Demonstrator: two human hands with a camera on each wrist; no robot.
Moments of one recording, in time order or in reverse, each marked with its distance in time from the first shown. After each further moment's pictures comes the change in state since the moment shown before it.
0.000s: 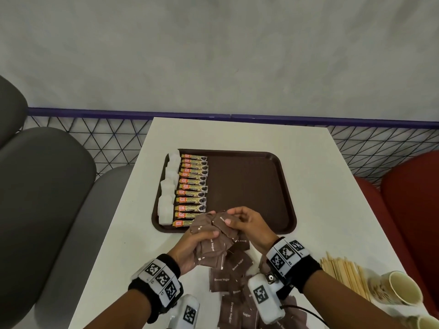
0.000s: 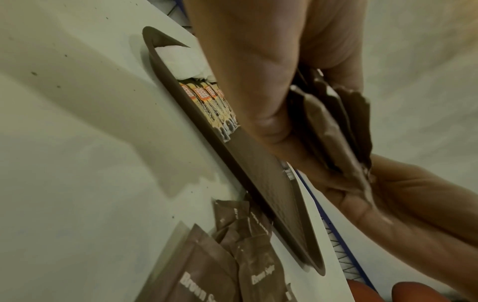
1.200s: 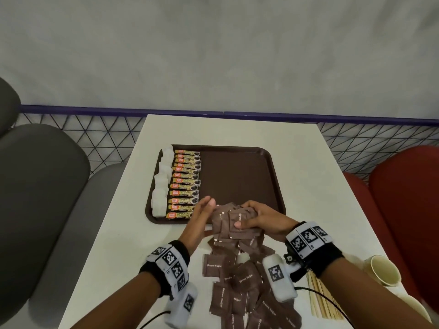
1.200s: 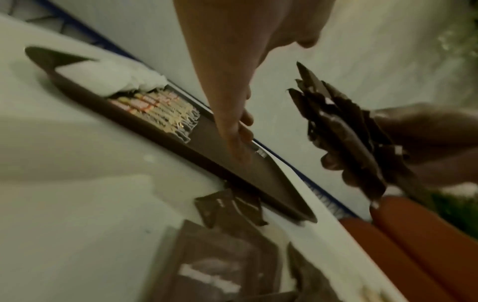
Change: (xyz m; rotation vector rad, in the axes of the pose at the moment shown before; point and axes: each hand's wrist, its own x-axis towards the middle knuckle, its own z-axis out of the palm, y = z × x) left_hand 0.010 -0.012 0.027 0.408 0.150 0.207; right_hand -0.038 -0.038 -0.041 -0.272 -0.203 0.171
